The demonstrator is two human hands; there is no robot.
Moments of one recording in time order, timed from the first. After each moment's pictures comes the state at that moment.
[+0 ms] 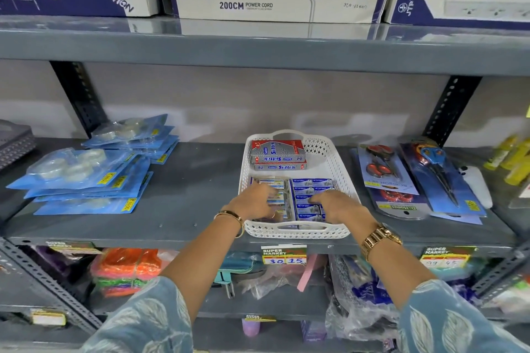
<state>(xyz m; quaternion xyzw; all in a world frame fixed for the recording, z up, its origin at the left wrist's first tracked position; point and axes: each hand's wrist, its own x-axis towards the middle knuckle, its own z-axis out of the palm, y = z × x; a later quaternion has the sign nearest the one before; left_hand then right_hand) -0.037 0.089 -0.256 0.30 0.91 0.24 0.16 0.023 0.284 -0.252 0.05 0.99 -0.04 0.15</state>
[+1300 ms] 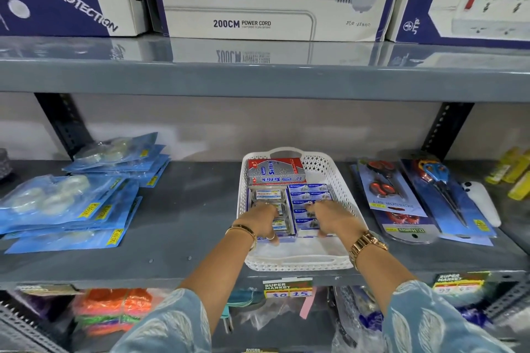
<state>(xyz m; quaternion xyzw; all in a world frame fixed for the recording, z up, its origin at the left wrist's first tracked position) -0.076 0.113 -0.261 0.31 0.93 0.09 0.19 -0.021 0.280 -0.253 0.09 0.98 -0.08 0.14</state>
